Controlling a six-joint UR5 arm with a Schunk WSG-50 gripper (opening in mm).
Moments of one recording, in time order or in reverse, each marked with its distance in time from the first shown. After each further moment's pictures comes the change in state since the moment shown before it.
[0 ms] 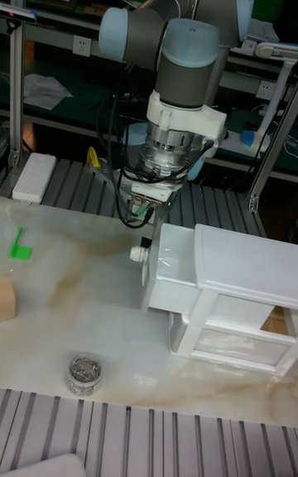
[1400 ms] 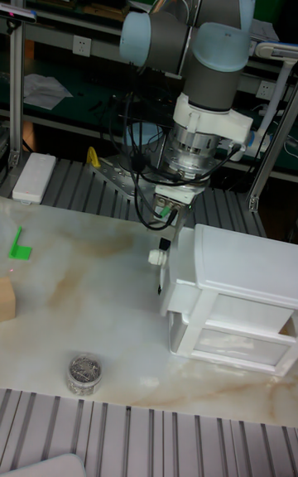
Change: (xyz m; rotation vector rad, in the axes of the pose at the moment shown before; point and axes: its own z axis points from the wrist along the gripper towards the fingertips) arm -0.036 0.010 0.000 0.022 0.017 0.026
